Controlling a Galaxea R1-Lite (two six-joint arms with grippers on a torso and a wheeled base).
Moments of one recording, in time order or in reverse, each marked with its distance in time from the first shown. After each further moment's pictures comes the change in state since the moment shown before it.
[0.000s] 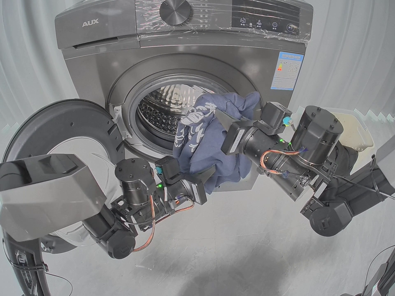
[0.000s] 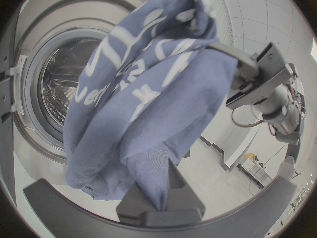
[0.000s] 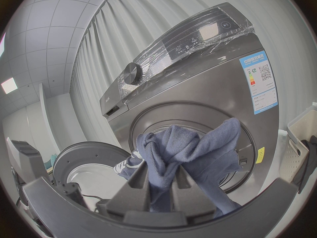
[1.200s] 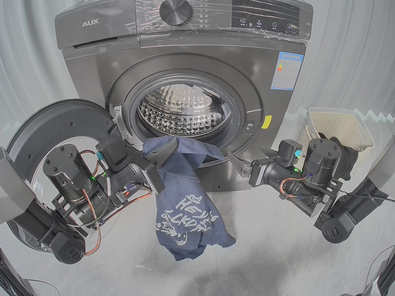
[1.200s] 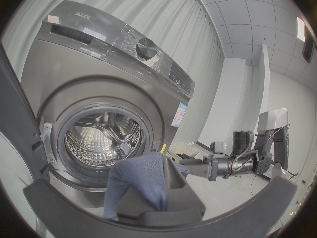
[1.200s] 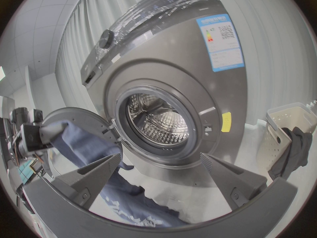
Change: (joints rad) left arm 0.072 -0.338 0.261 -0.094 -0.001 0.092; right arm -0.139 0.024 0.246 -0.026 0.042 -0.020
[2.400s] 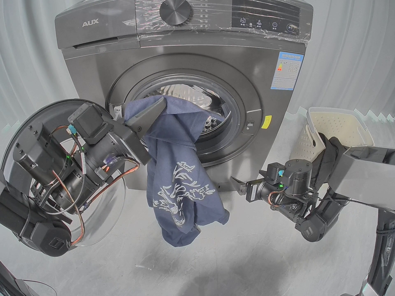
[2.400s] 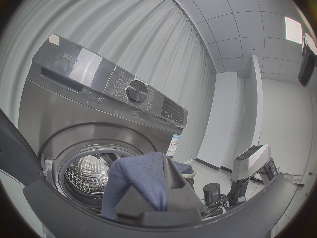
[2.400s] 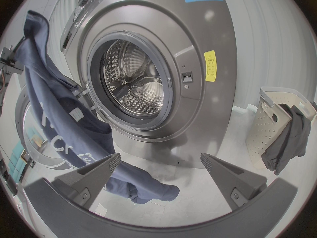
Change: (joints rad) left arm 0.000 -0.131 -0.070 0.003 0.000 -0.002; right arm -0.104 0.273 -0.059 -0.024 0.030 -0.037
